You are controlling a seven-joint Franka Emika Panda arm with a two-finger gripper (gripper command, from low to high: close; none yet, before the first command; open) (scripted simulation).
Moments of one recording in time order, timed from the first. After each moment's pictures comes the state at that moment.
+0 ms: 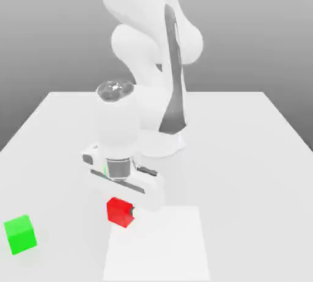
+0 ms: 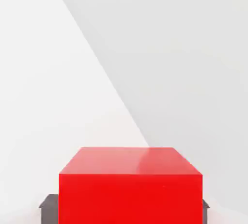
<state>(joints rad) -0.21 0.19 -0.01 -2.86 0.01 3.05 1.09</state>
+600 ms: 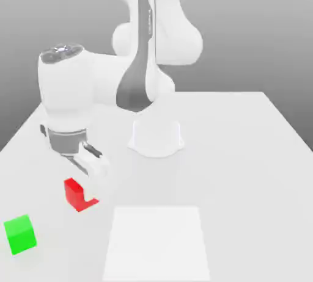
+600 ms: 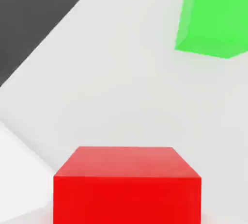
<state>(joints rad) -0.37 0.06 -0.11 -2.61 0.03 2.67 1.28</state>
